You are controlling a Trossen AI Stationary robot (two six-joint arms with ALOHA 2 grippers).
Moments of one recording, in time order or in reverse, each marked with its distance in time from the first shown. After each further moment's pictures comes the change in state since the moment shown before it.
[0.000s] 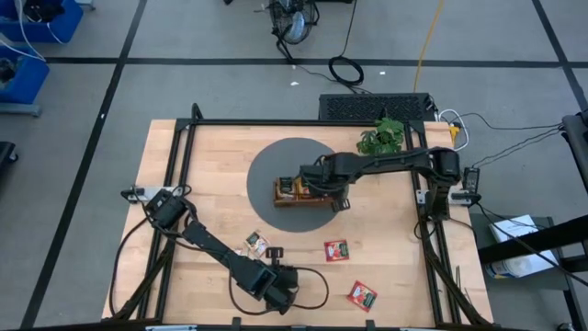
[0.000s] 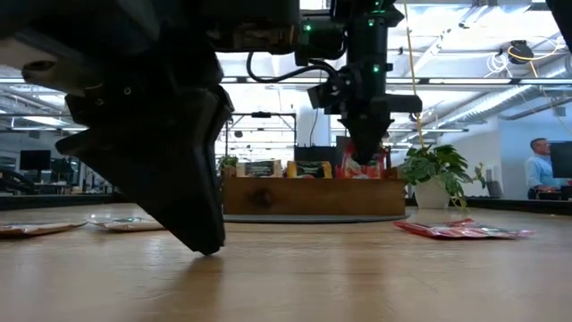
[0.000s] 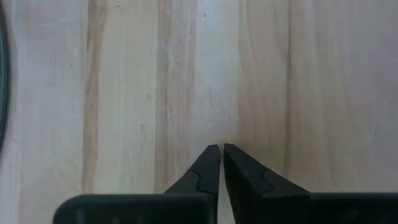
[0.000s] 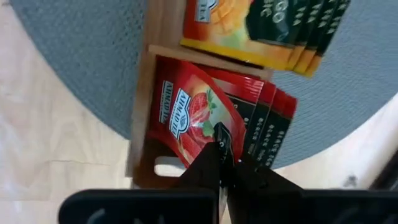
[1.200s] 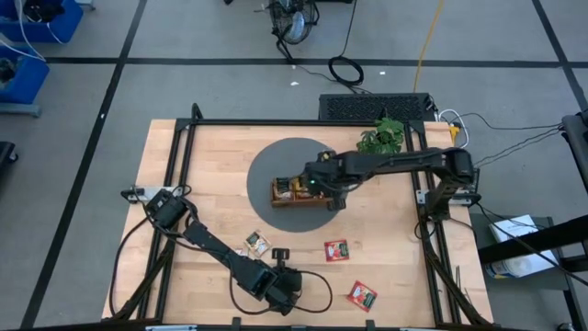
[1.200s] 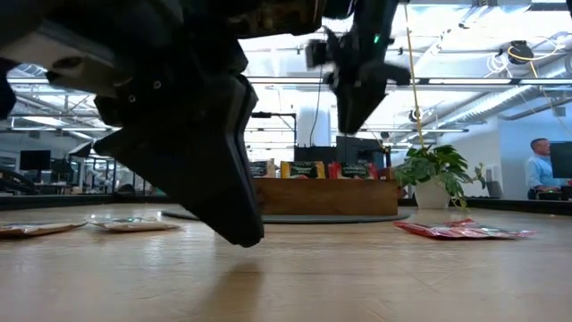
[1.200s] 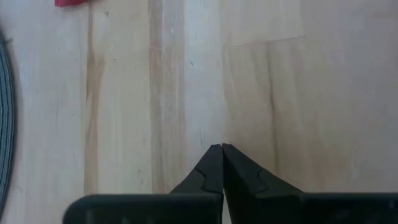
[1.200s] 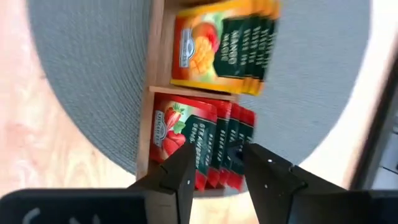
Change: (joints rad) left arm 0.004 0.004 -0.001 0.102 -0.049 0.113; right arm 0.031 -0.100 -0.001 0.106 0.008 0.052
